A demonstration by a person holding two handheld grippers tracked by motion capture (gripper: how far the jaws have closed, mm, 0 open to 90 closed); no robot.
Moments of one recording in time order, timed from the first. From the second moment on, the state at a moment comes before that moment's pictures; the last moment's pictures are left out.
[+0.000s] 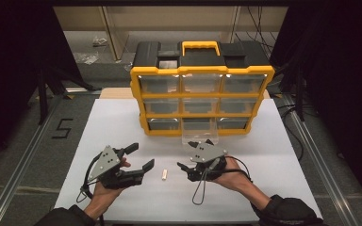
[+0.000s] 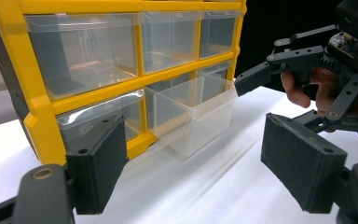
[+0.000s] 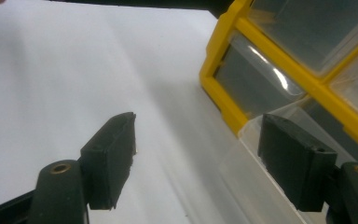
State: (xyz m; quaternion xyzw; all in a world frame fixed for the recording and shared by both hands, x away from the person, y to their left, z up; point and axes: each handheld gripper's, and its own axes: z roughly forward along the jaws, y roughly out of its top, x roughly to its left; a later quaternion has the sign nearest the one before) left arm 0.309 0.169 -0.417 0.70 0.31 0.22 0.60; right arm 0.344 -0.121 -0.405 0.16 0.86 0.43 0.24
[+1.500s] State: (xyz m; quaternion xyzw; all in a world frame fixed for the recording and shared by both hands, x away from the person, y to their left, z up) left arm 0.310 0.169 -0.417 0.70 0.31 0.23 0.60; right arm 0.342 -0.083 -0.429 0.21 0.88 0.40 0.16
